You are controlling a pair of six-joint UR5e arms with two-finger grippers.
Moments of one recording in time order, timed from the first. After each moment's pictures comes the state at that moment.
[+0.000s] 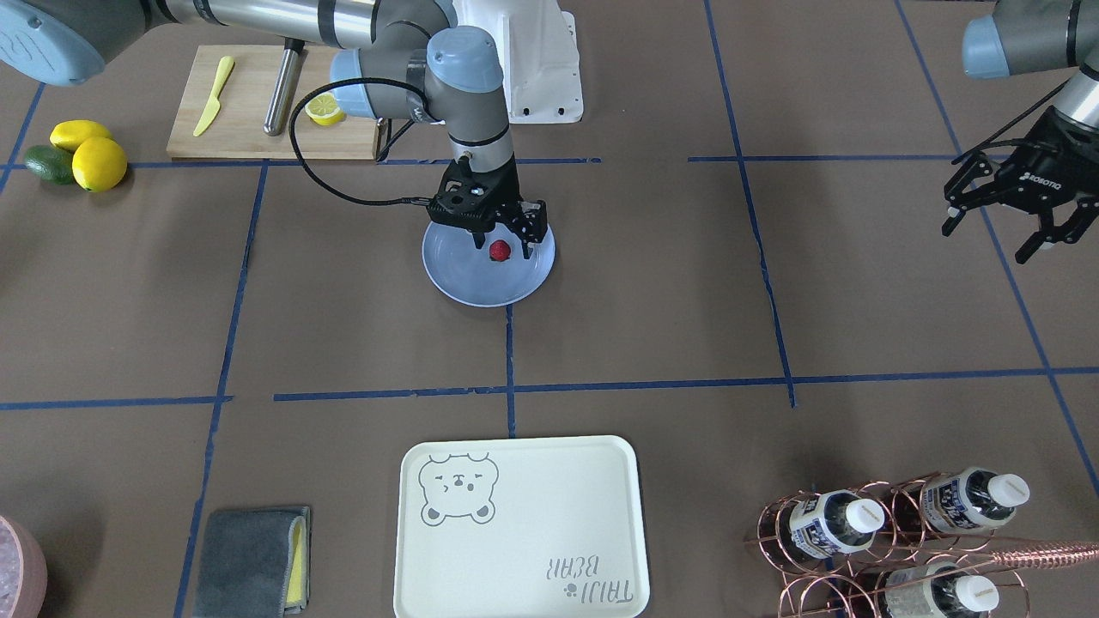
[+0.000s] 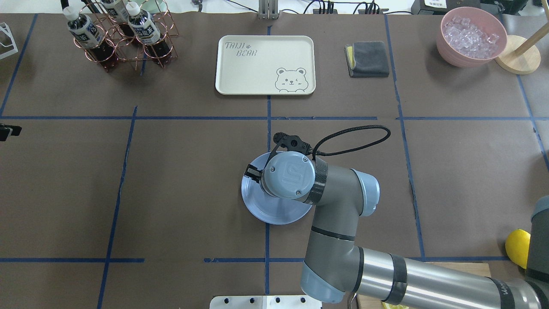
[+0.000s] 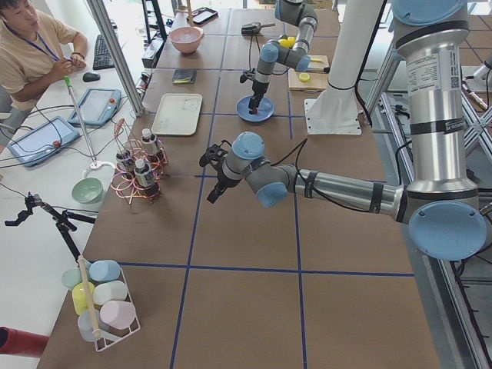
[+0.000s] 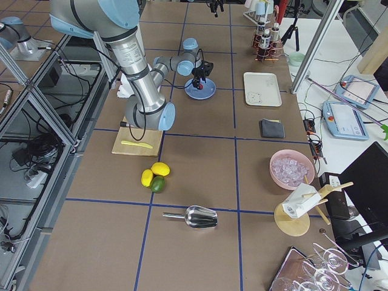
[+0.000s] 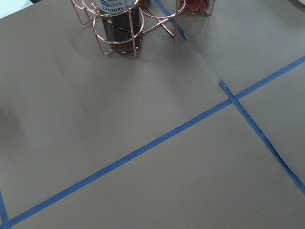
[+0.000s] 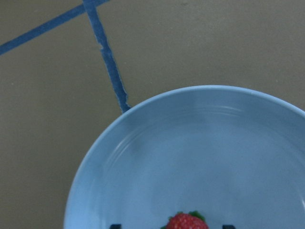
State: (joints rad) left arm -1.14 -1.41 -1.84 -2.33 -2.13 -0.35; right arm 0.36 -0.88 1.62 -1.40 1.62 1.73
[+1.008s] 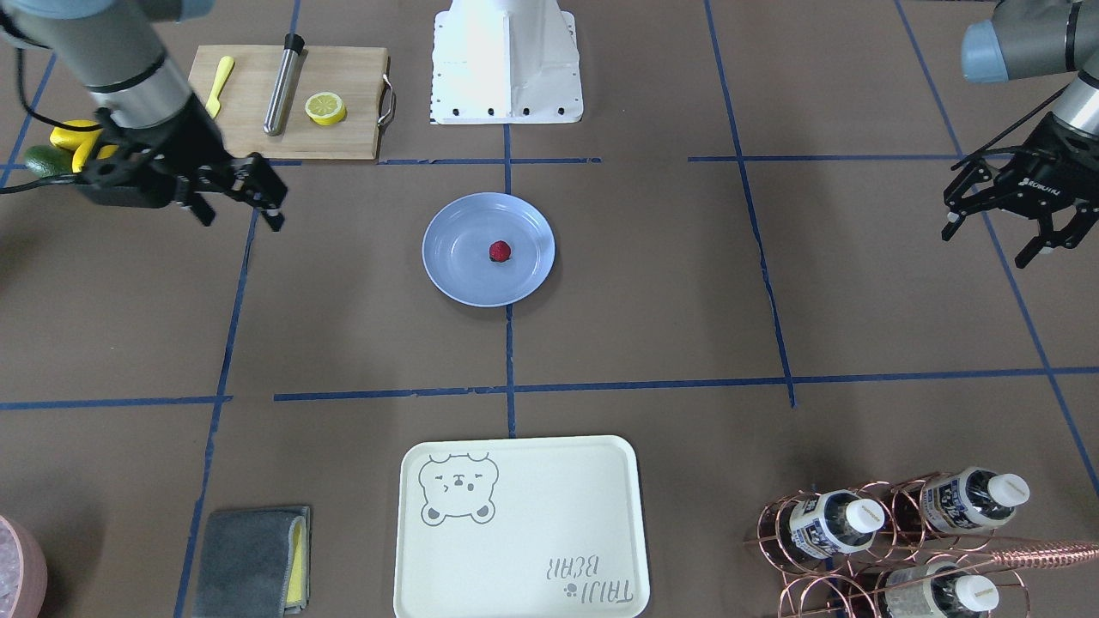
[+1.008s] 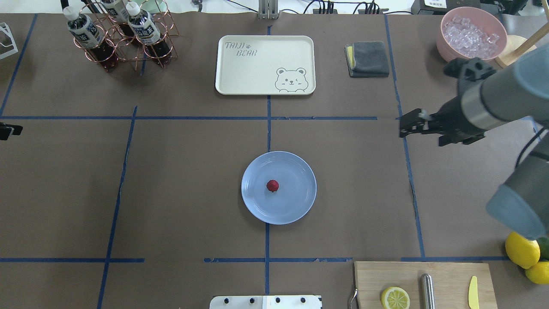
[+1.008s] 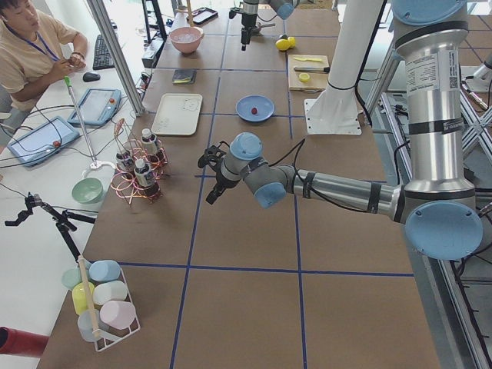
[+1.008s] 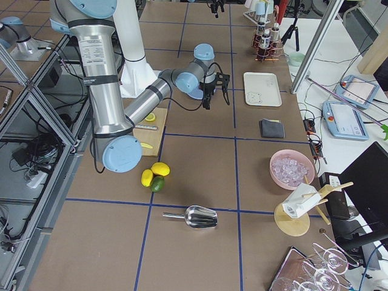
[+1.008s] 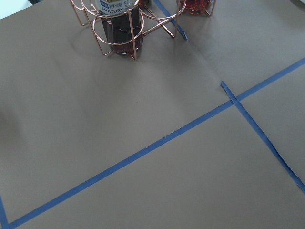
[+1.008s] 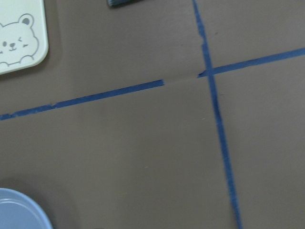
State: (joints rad) left arm -1.14 -1.42 -1.83 -2.32 -2.13 -0.34; right arm 0.90 -1.46 2.10 -1.48 2.11 1.10
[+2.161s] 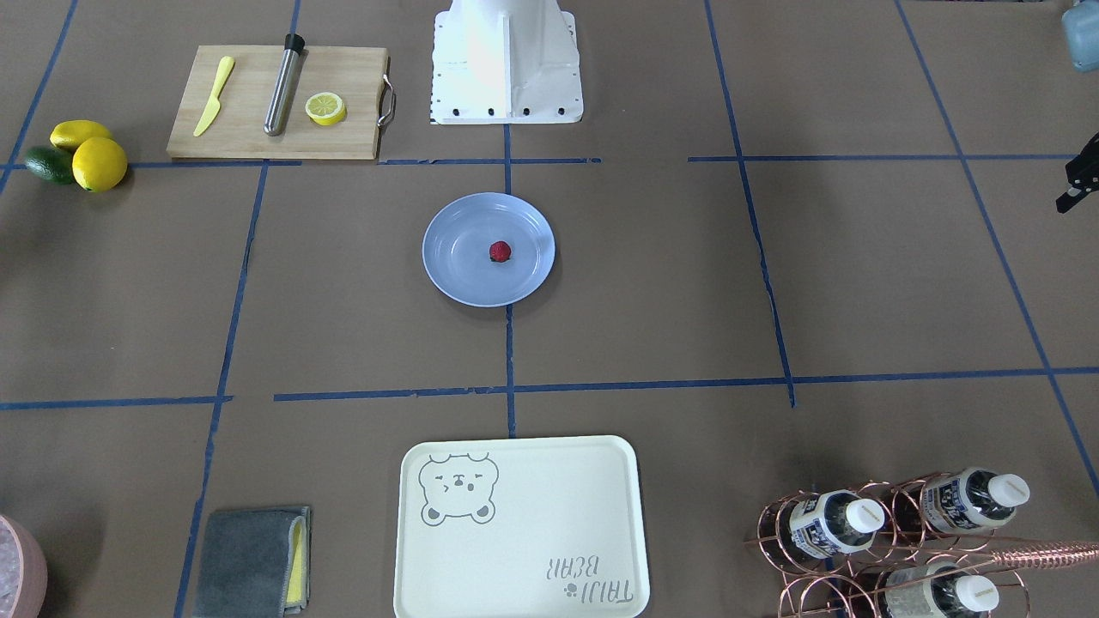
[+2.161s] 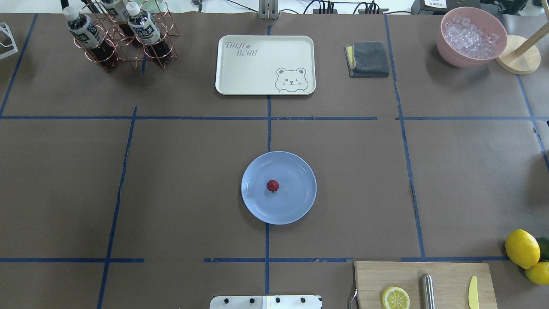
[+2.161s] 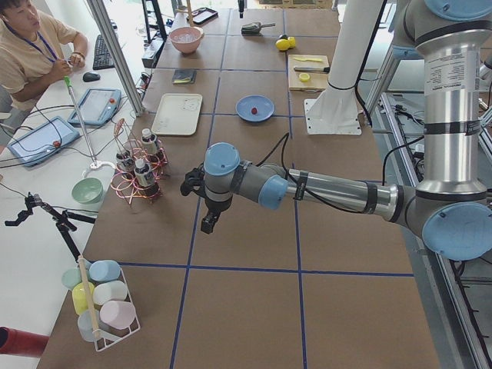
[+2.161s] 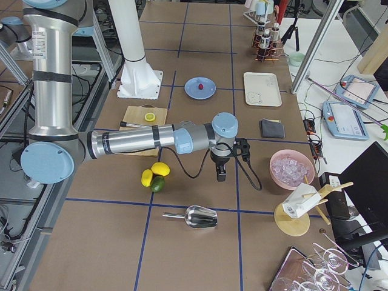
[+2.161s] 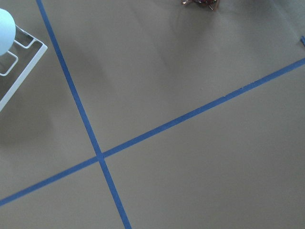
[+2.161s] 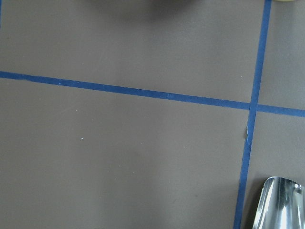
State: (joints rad) left arm -1.44 -1.47 -1.83 -1.71 -2.38 0.05; right arm 1.39 -1.62 1.76 -1.48 2.37 0.18
